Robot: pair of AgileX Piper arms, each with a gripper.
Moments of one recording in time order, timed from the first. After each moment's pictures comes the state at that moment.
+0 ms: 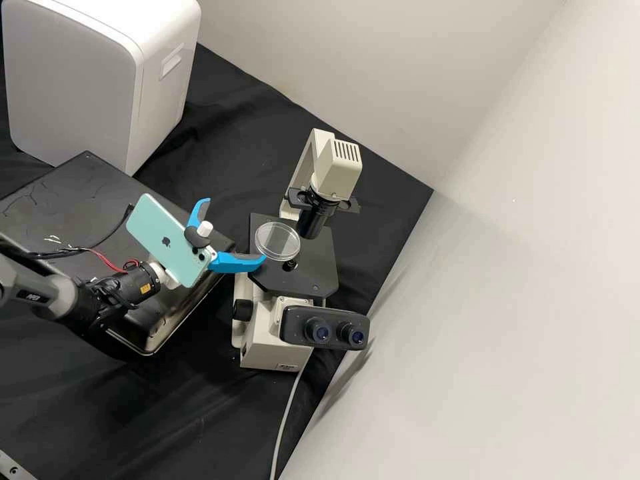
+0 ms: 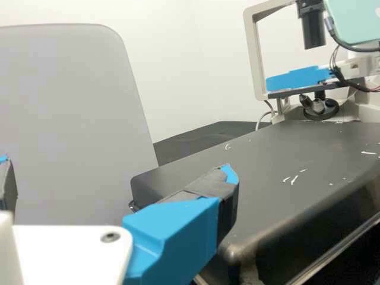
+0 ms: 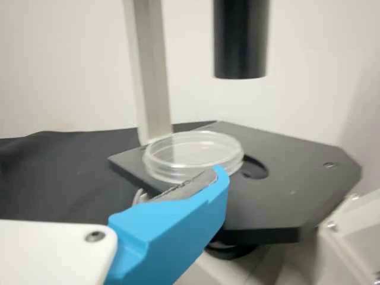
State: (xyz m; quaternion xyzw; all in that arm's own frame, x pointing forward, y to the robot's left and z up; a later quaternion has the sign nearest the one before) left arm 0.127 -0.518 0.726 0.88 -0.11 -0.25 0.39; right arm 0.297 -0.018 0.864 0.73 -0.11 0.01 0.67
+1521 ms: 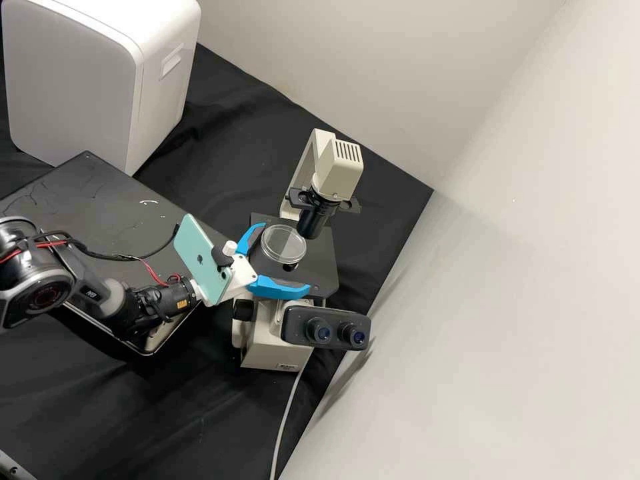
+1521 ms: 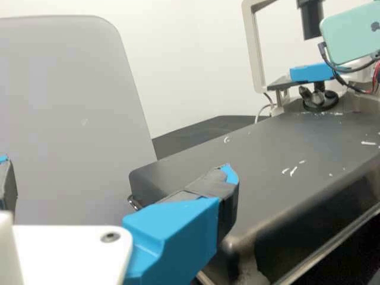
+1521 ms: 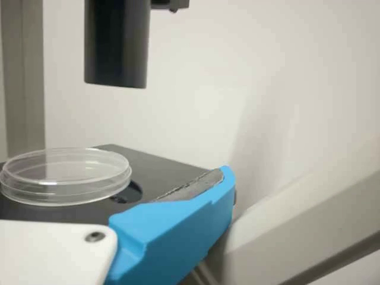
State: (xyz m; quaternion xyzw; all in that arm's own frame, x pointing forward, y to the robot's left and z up) left arm 0.128 -0.516 0.722 0.88 -0.10 -0.25 0.38; right arm 0.337 -0.073 0.876 0.68 -0.22 0.02 0.70
